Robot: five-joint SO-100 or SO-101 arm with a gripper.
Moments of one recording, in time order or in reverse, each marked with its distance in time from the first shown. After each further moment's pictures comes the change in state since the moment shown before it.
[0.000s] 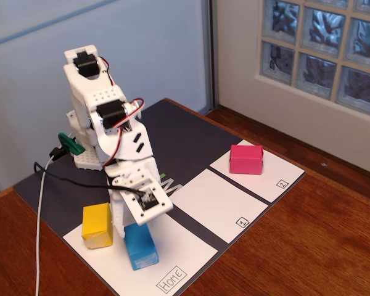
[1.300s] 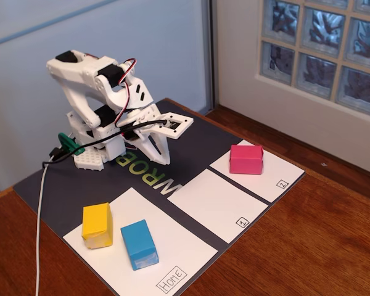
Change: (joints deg) arm -23.4 59.7 52.2 1.6 -5.0
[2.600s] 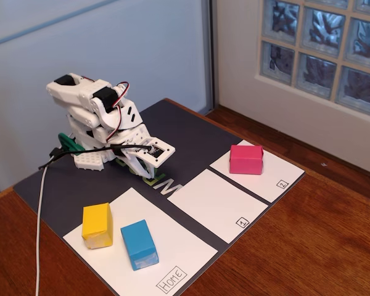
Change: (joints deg) arm 0.3 29.9 27.3 12.3 7.6
